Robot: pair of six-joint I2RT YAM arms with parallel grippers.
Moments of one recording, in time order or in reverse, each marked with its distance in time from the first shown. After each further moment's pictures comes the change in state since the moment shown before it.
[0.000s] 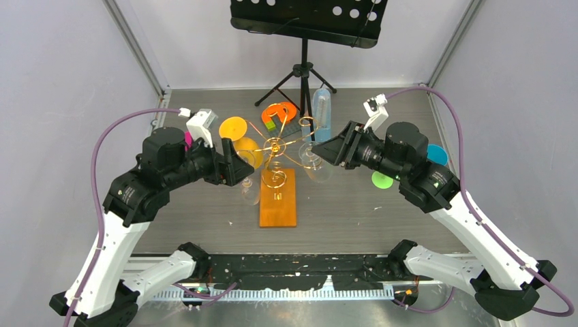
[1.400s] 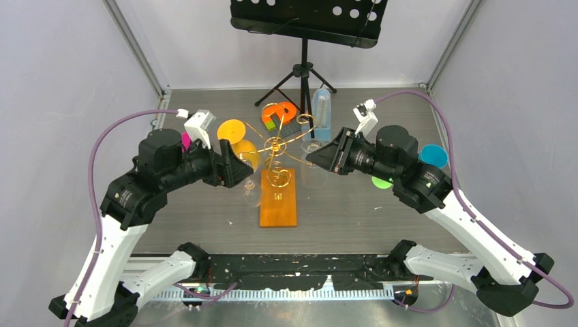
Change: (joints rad) left arm 0.014 -0.017 0.000 0.001 0.025 0.003; right arm 0.048 0.018 -0.028 0.013 -0.013 0.050
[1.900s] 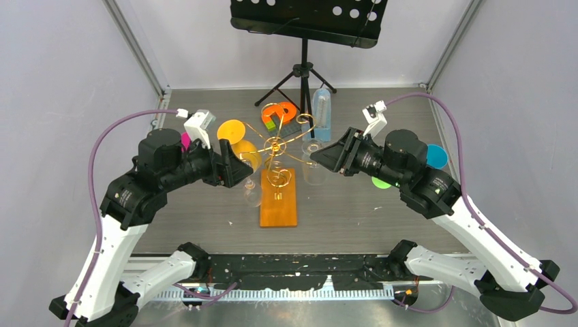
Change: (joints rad) left arm 0.006 0.000 0.000 0.000 0.004 0.003; right arm 0.002 -0.052 -0.006 -0.011 0.056 0.003
